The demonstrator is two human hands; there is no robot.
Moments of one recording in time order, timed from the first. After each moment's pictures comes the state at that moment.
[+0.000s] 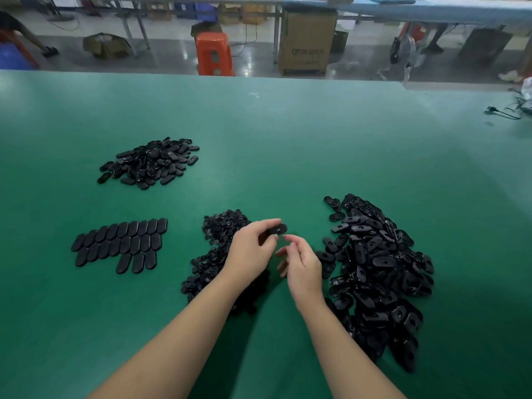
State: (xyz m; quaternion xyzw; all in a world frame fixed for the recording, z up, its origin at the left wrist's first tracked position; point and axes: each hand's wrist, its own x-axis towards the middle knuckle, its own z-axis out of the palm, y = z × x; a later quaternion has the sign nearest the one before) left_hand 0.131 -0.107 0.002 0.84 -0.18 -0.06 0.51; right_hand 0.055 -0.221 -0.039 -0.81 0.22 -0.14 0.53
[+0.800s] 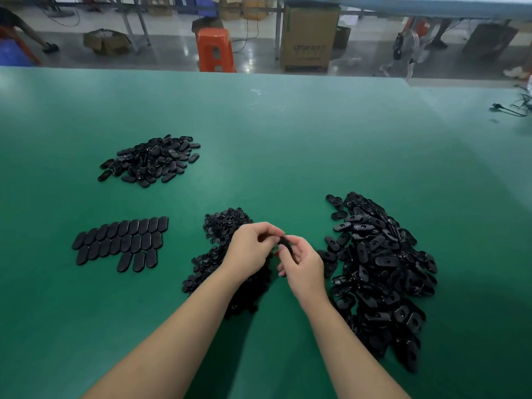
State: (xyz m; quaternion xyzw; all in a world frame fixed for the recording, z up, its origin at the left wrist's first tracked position) left_hand 0.142 -0.104 -0.007 0.84 -0.16 -0.12 0.51; right_hand 0.059 -0.223 -0.047 -0.79 0.20 -0.14 0.56
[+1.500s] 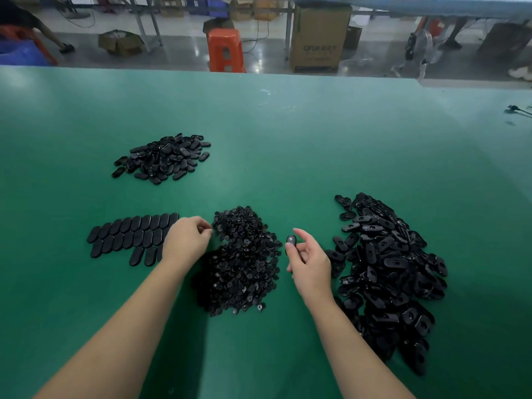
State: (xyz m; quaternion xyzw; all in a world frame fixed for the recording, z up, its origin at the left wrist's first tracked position) left_hand 0.195 0.007 -0.011 0.97 -0.01 -0.02 0.25; right_hand 0.064 -0.214 -0.049 -0.75 0.23 -0.14 0.60
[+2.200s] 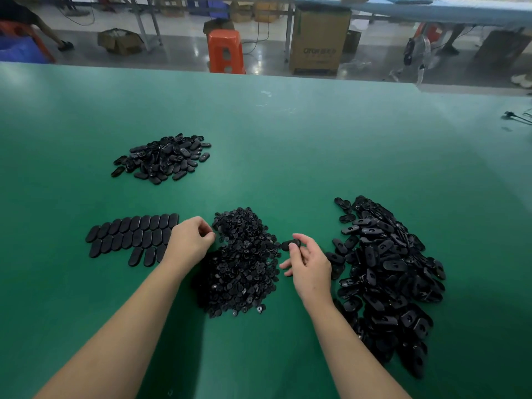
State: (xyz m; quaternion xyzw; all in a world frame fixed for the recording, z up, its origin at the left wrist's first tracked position) left_hand 0.195 0.007 -0.016 0.96 -0.03 -0.04 0.28; right_hand 0.062 -0.211 -0.044 -0.75 0.23 -0.16 0.61
